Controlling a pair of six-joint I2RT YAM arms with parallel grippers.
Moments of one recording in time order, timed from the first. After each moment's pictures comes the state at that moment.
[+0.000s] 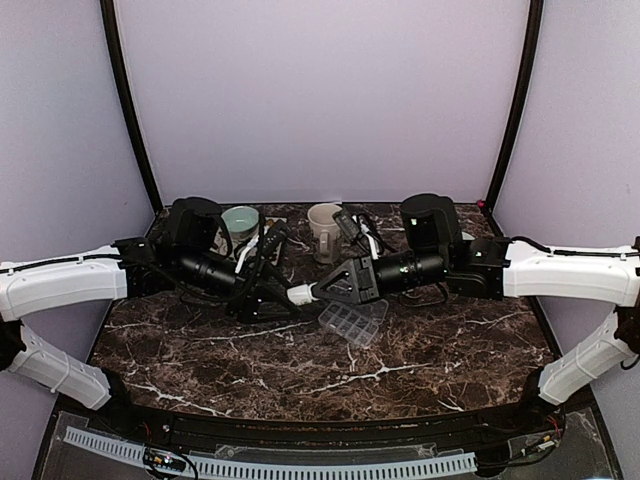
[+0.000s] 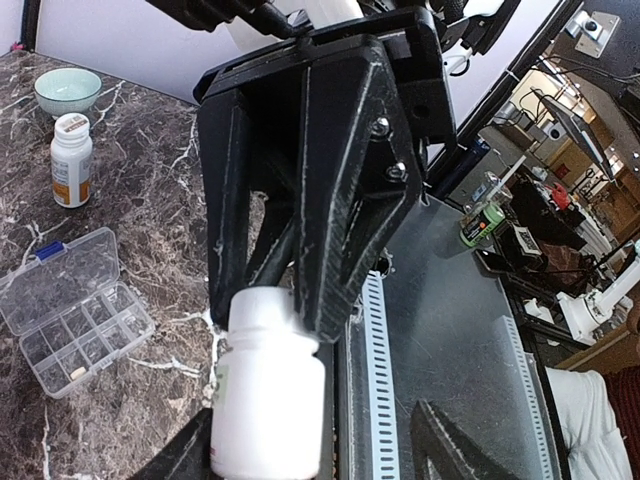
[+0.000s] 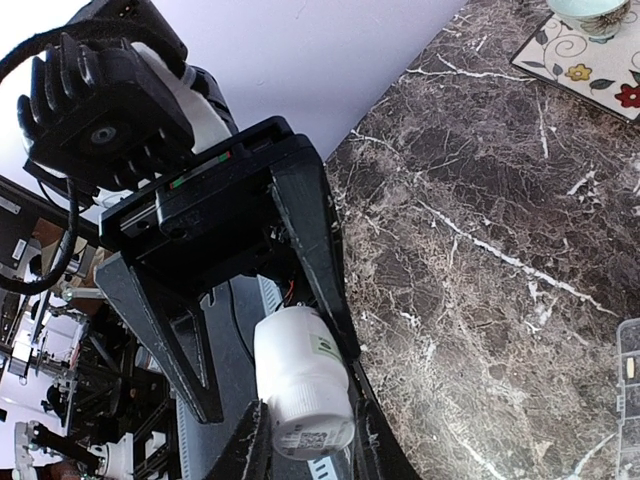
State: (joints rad) left arm -0.83 1.27 0.93 -0.16 0.83 -0.13; right arm 0.99 1.39 1.02 -0.02 -0.54 0.65
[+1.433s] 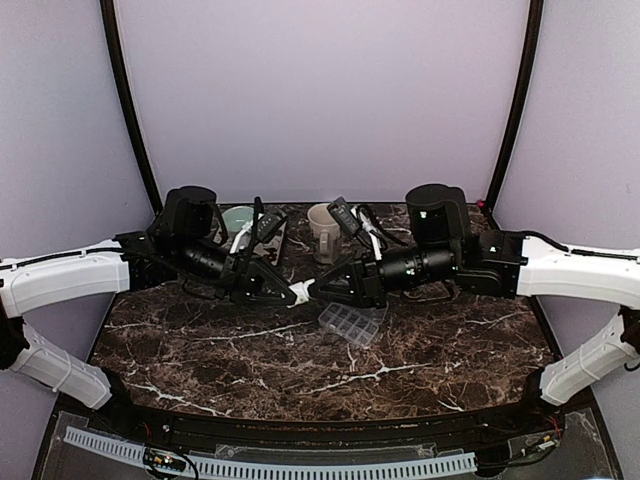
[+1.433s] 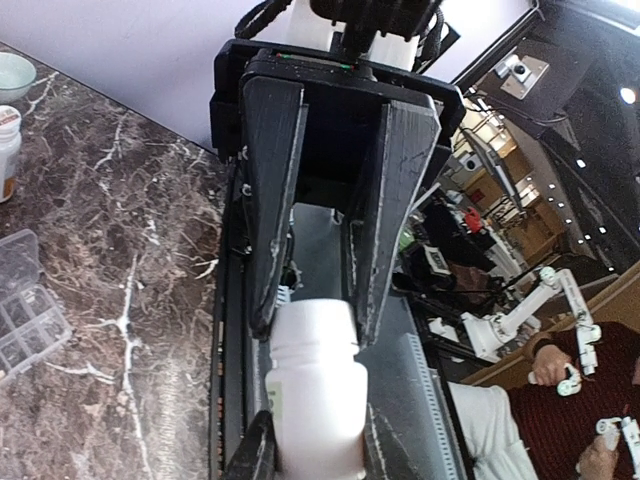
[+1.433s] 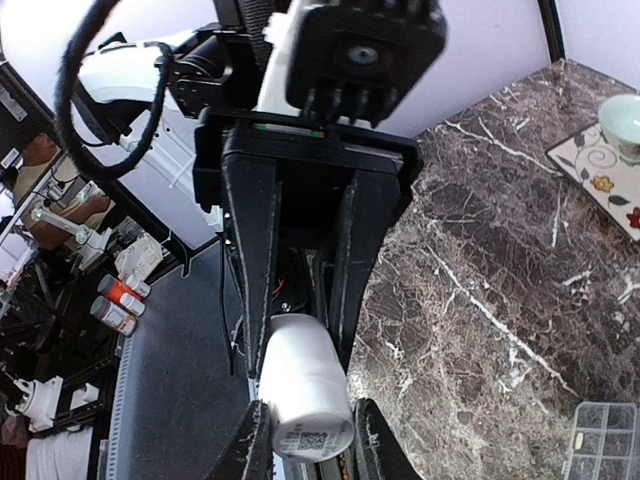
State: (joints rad) left arm -0.78 1.30 0.96 -0.08 1.06 -0.33; right arm 1.06 1.35 1.09 -0.10 -0.49 0.38
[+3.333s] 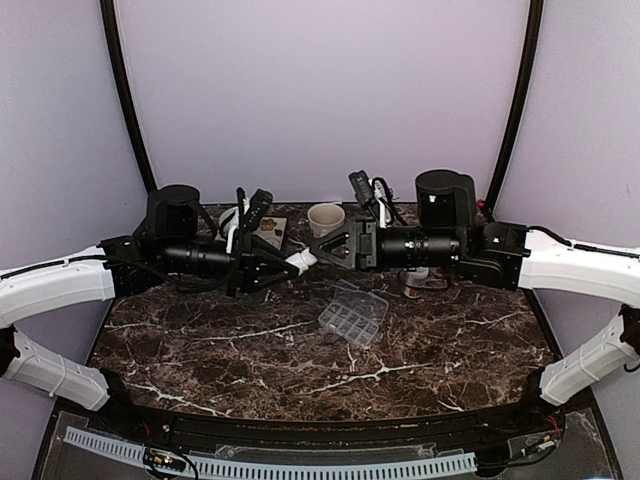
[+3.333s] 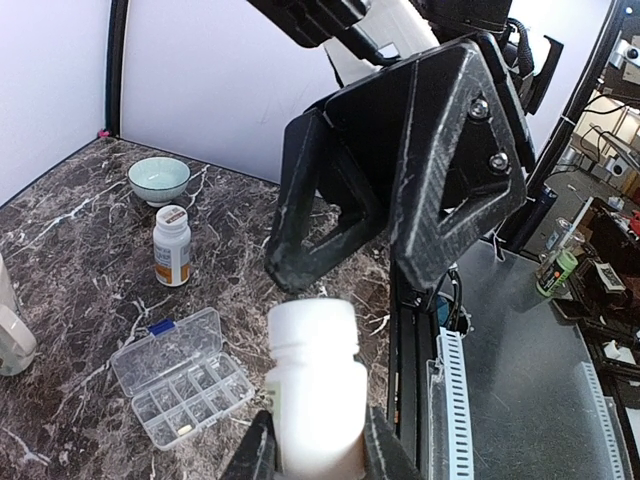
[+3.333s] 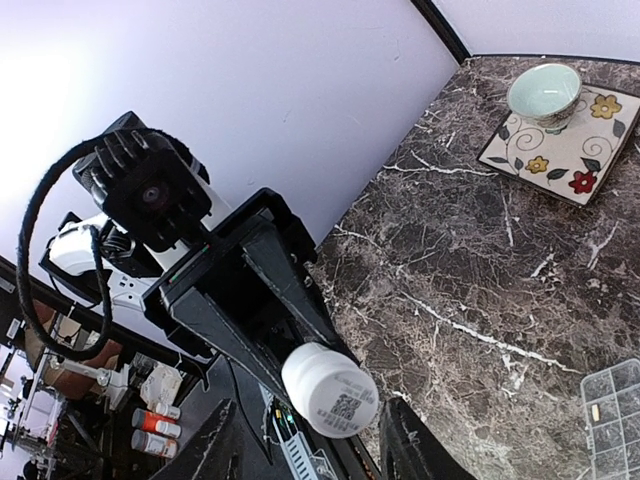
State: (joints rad) left arm -0.80 1.21 0.93 -0.03 0.63 -0.09; right arm 1.03 1.33 1.12 -0.03 -0.31 0.72
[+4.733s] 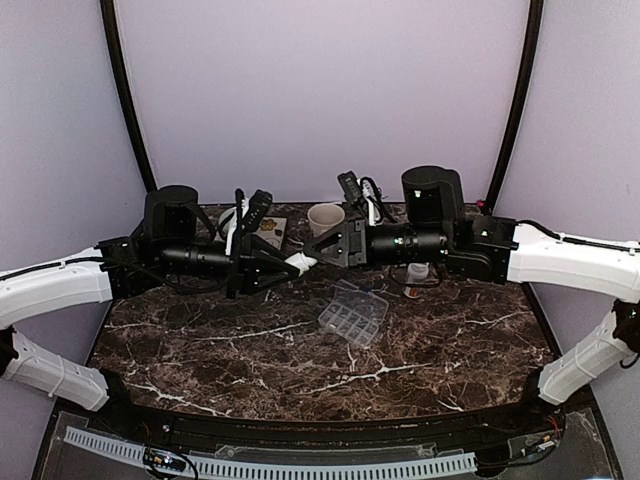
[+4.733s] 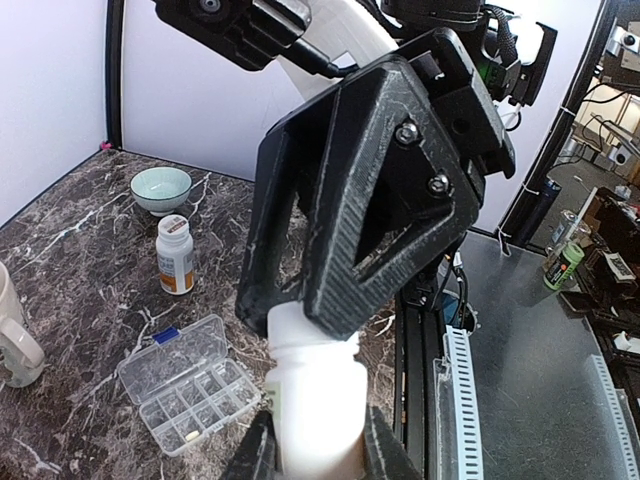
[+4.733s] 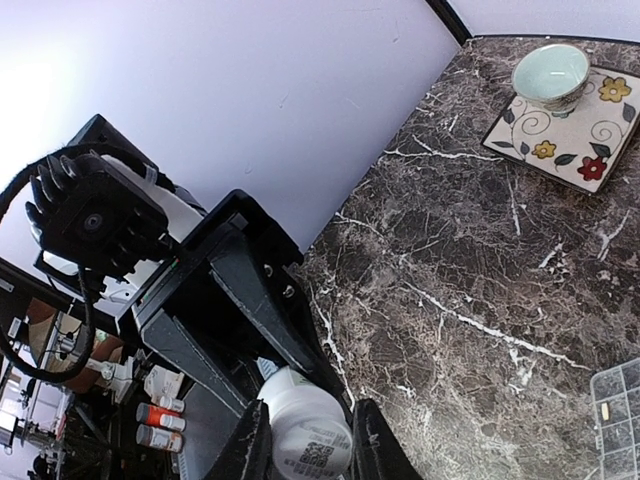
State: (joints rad) left arm -0.83 1.19 0.93 -0.03 0.60 -0.06; right arm 1.02 1.40 1.18 -0.06 -0.35 0.74
